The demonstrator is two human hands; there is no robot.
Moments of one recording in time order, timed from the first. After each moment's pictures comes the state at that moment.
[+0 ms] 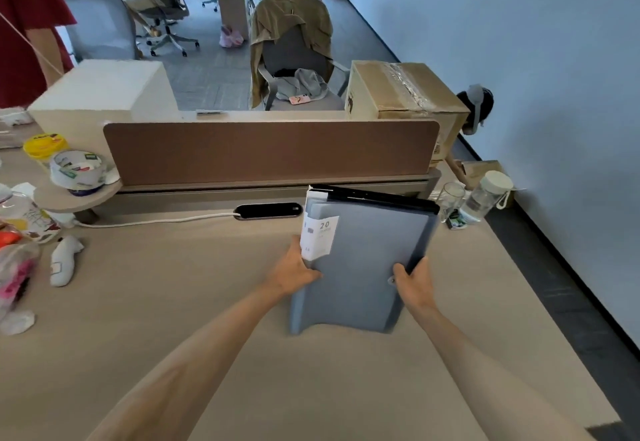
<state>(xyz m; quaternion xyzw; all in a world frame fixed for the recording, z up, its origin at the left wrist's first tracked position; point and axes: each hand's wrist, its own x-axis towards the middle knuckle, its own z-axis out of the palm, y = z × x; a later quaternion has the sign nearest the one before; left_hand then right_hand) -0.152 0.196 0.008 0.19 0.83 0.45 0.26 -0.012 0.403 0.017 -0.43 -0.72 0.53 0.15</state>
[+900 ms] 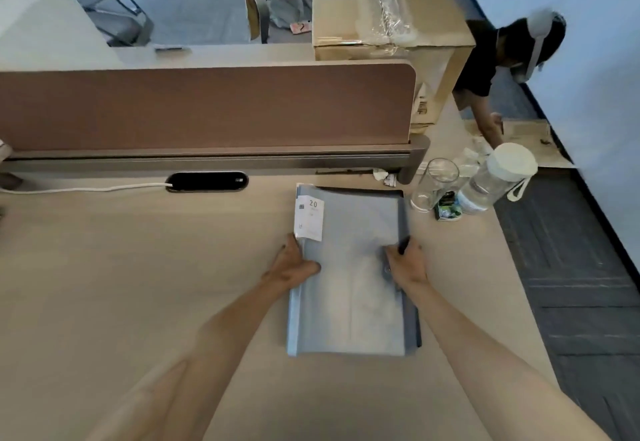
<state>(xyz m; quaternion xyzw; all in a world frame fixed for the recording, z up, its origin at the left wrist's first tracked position) -0.142 0.401 -0.061 0.00 0.87 0.36 0.34 -0.066 0.620 -0.105 -0.44 -0.76 0.47 -0.03</state>
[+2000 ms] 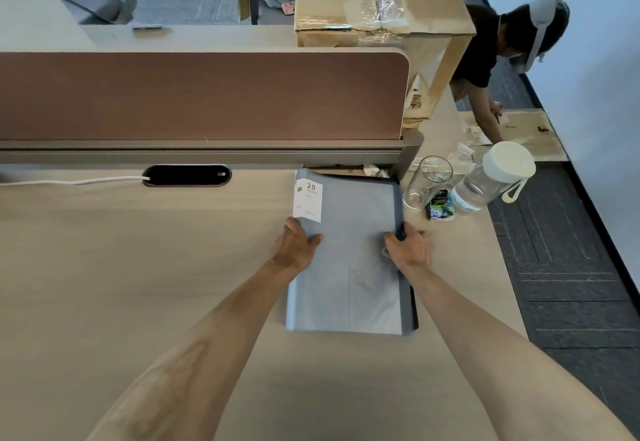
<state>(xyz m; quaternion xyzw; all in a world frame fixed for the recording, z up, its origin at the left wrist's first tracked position) -0.163 0.456 -0.076 0.01 0.92 0.29 0.26 -0.089 0.663 -0.109 -0.43 -0.82 0.38 -0.07</state>
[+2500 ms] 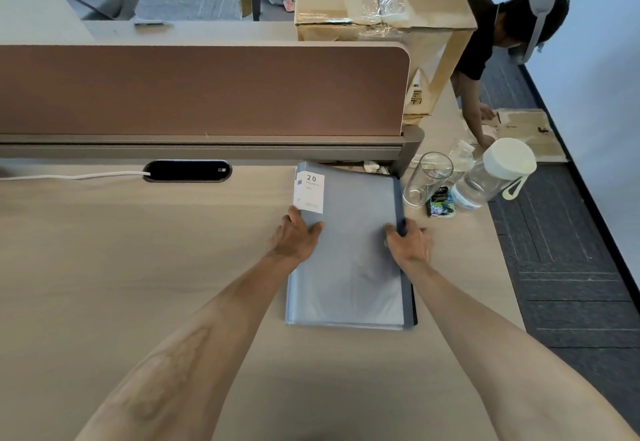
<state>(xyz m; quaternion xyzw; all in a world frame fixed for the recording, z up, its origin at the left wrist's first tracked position) -0.167 0.461 -0.075 0.01 0.94 0.26 0.24 -0.092 0.667 -0.117 -0.44 -0.81 0.38 -0.06</state>
